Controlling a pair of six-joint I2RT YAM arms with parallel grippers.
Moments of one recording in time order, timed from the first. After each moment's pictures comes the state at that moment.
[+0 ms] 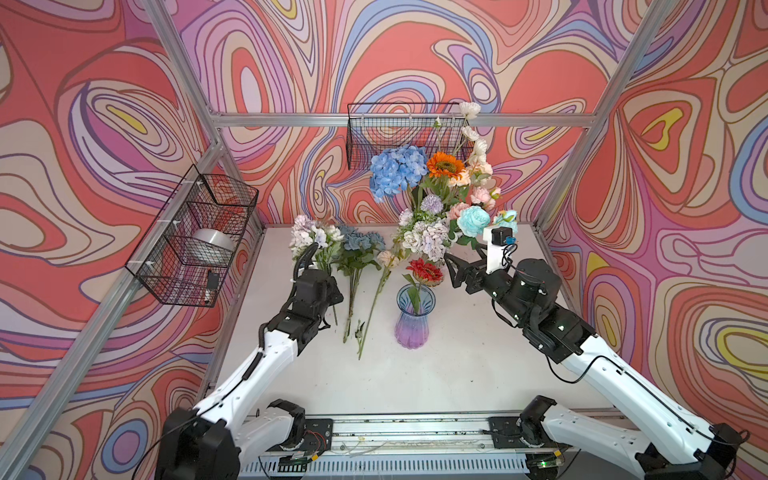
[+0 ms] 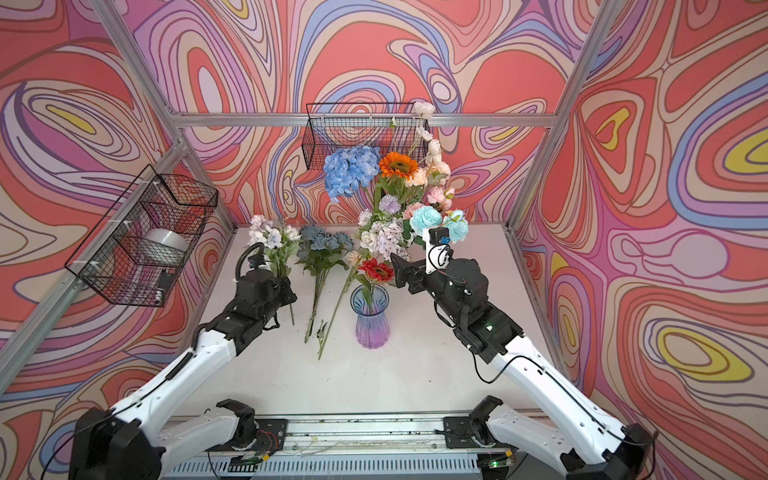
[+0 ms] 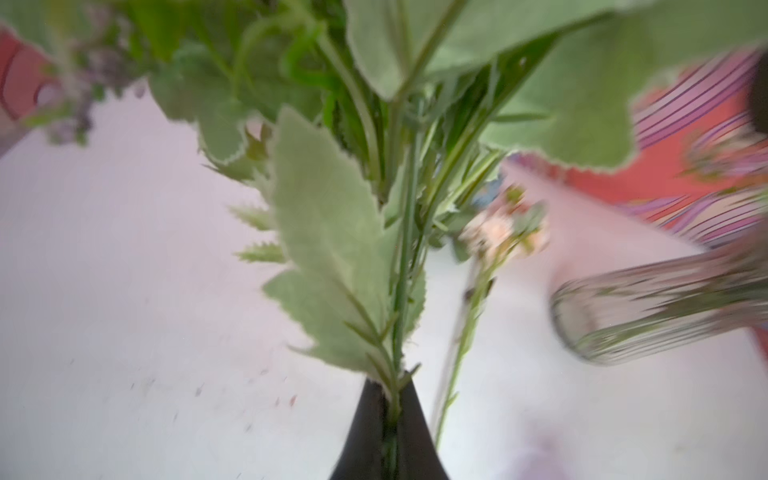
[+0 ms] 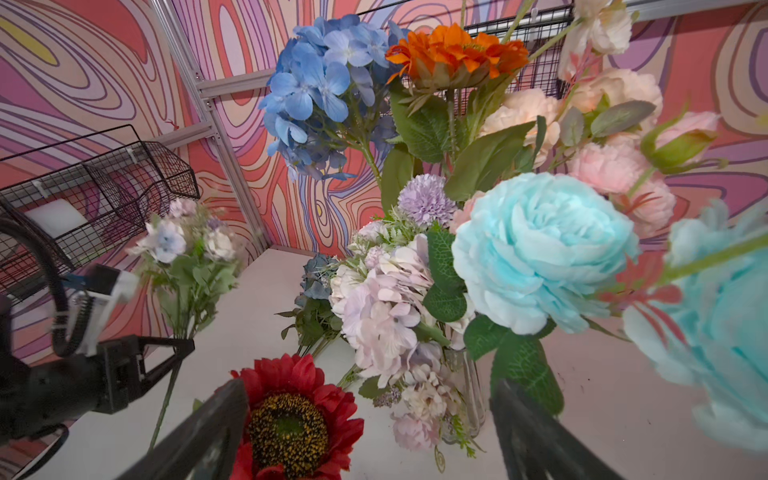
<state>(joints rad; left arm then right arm) -0.33 0.99 0.74 -0.15 -0.22 -0.58 0.61 0.98 1.01 -0.14 0.12 0.18</state>
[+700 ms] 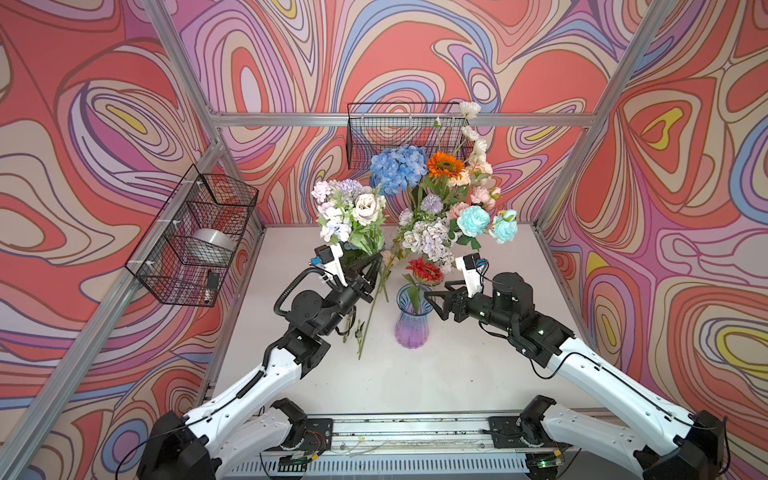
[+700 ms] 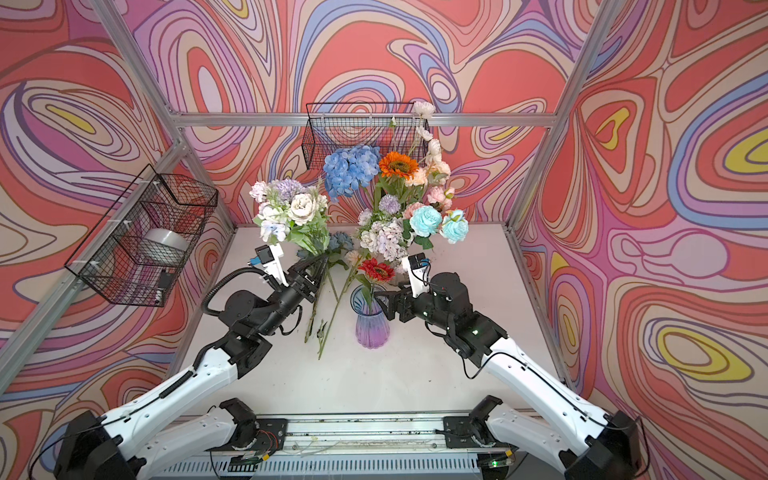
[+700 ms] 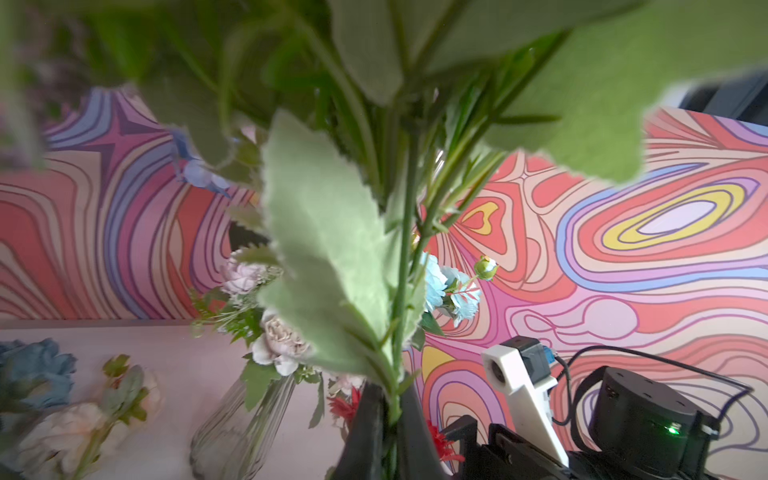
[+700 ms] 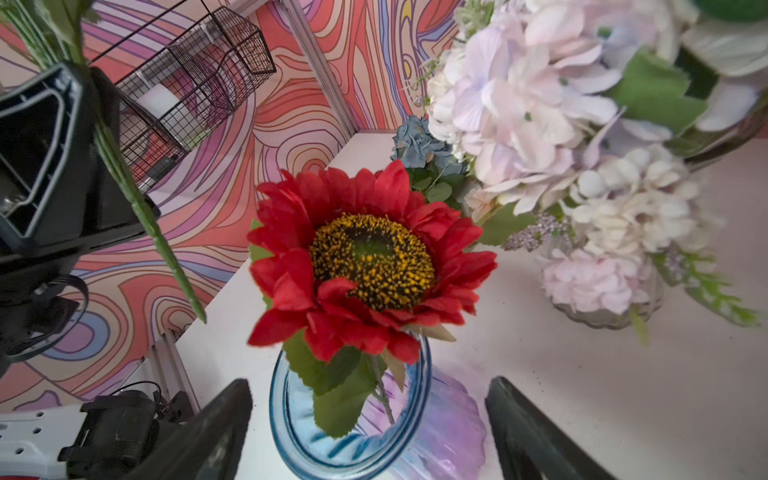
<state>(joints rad) -0.62 1.05 0.64 0.72 0.12 -0.64 0.61 1.01 0.82 -0.13 -0.24 0.39</state>
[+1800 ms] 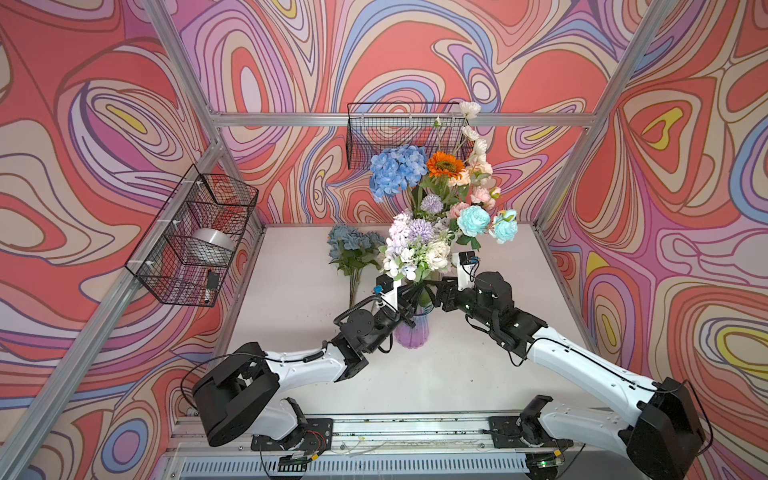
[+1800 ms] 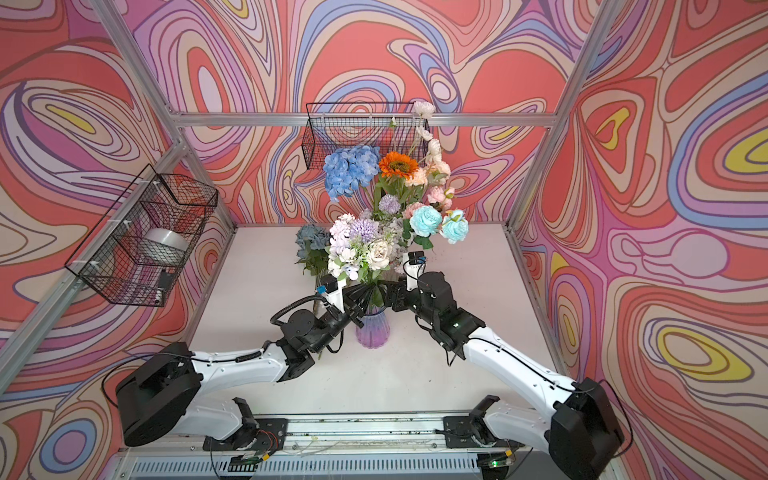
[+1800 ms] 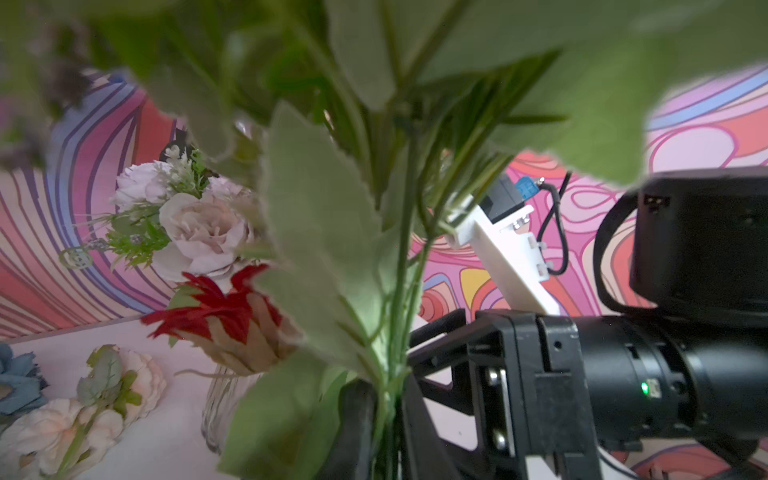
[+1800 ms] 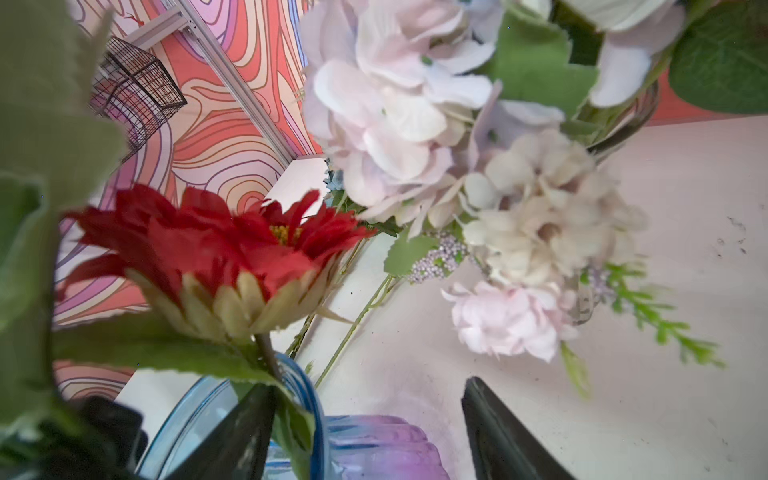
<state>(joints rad) -0.91 1.38 0.56 1.03 -0.12 -0.28 0.61 1.15 0.77 0.05 -0.03 0.44</state>
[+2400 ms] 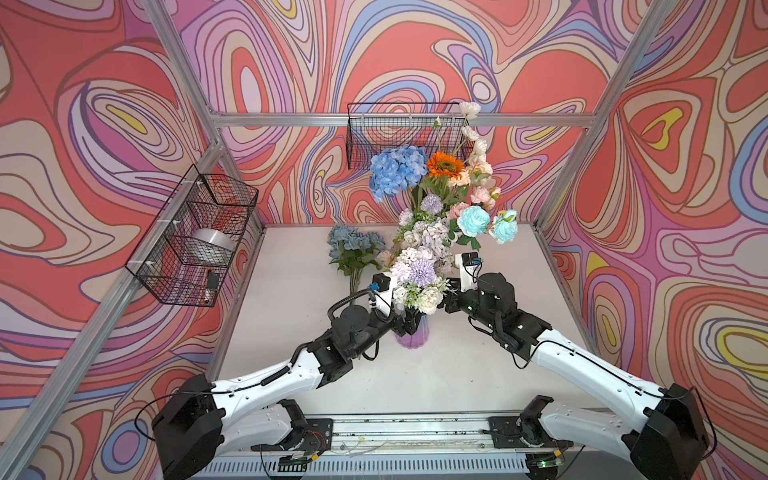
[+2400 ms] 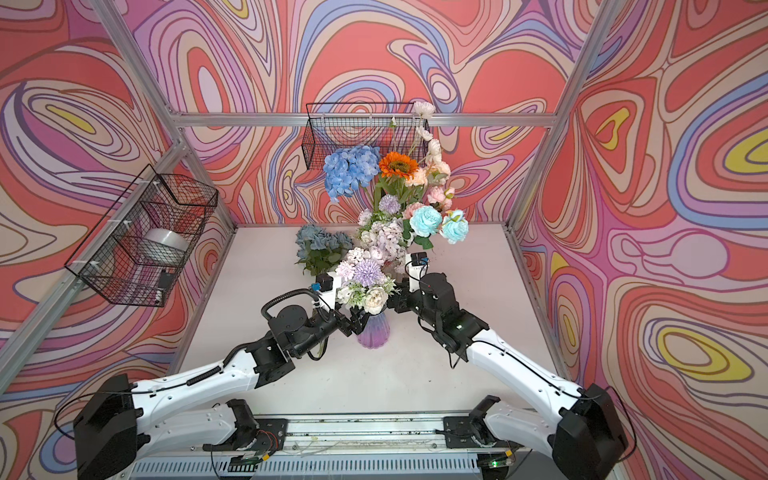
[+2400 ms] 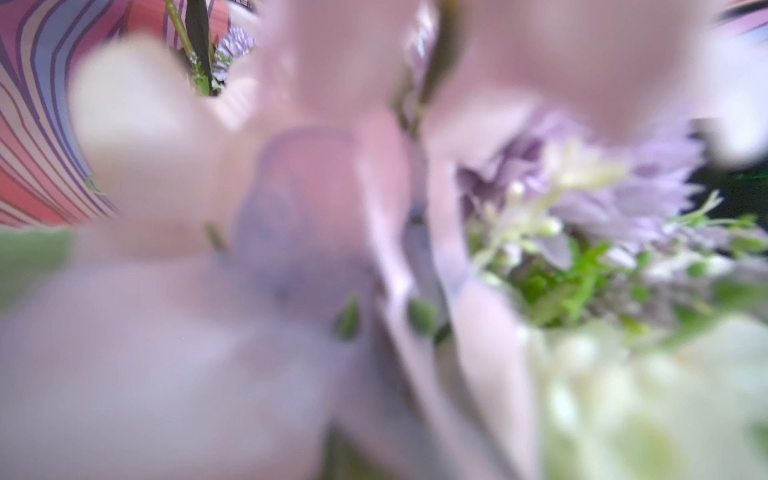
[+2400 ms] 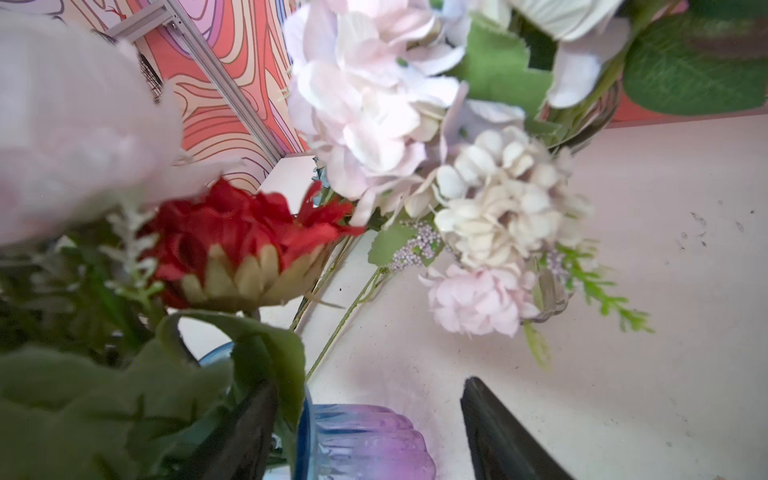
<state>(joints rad) -0.91 1.10 0.63 0.42 -0.09 -0.33 0.61 1.11 0.77 -0.01 0.01 0.42</state>
